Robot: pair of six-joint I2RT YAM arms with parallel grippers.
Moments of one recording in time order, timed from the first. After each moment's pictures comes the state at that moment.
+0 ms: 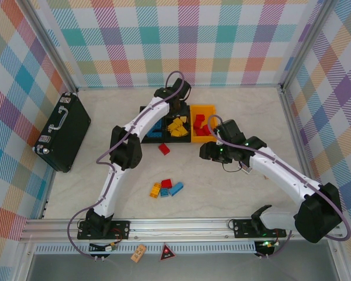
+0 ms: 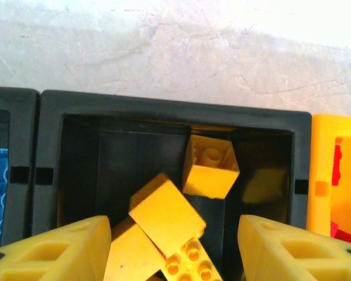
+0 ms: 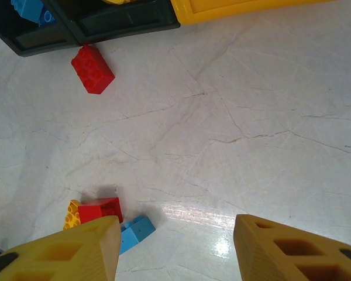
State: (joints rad) left arm -0.56 2.45 2.39 -1.03 -0.18 -0.63; right arm 0.57 1.25 0.96 -0.69 -0.19 0.65
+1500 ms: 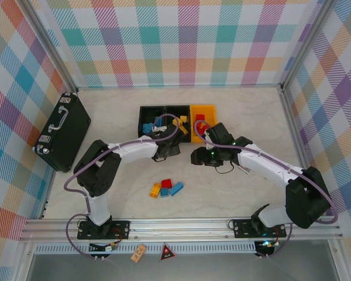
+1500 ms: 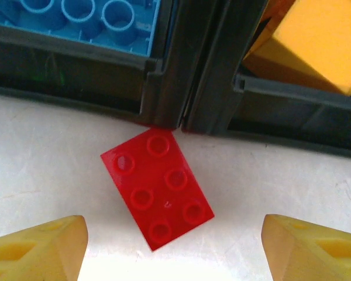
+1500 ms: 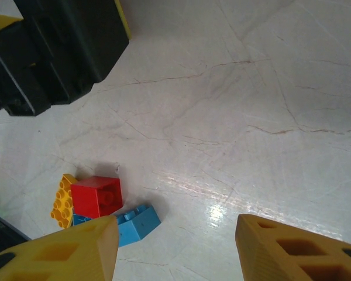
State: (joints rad) left arm -0.72 1.86 1.21 -0.51 -0.32 -0.88; right arm 0.62 1.39 0.93 -0.59 -0.30 0.58
